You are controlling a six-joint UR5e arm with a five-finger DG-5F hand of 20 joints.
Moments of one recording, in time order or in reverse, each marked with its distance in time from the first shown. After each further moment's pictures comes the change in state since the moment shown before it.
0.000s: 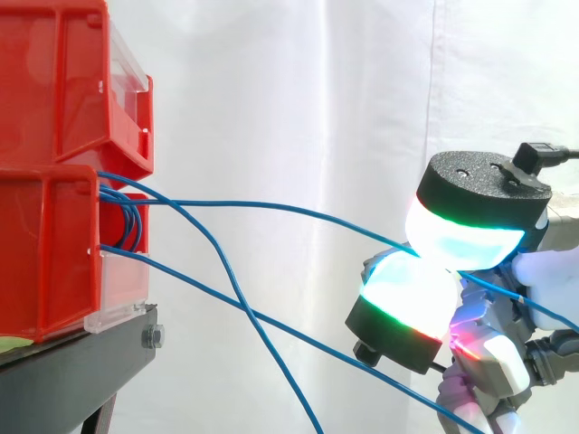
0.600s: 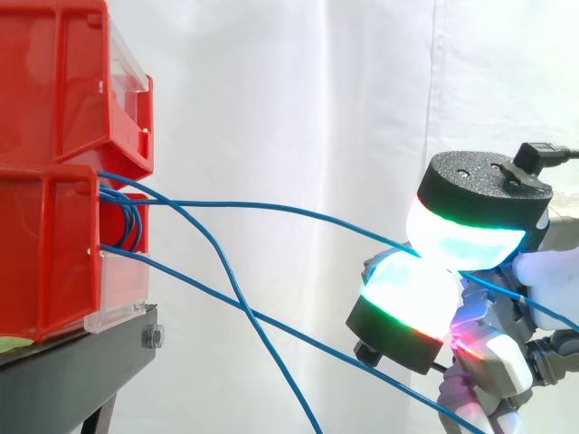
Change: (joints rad) arm 0.001 0.000 0.000 -0.001 0.000 0.000
